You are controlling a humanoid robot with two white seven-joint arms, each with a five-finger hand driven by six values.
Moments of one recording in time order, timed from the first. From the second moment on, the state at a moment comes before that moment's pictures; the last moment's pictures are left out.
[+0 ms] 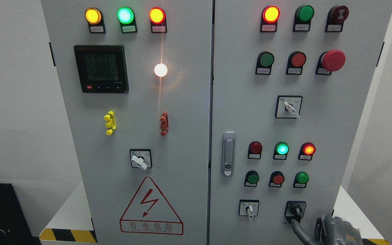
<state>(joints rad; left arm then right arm) 0.08 -0.09 -0.10 -0.09 0.08 -0.06 0.03 -0.22 0.13 -0.31 -1.74 1.27 0.11 0.29</state>
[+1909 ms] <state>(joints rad) 0.08 -0.09 -0.10 -0.09 0.08 -0.06 0.03 0.37 0.11 -0.02 -1.95 -0.09 -0.28 0.14</state>
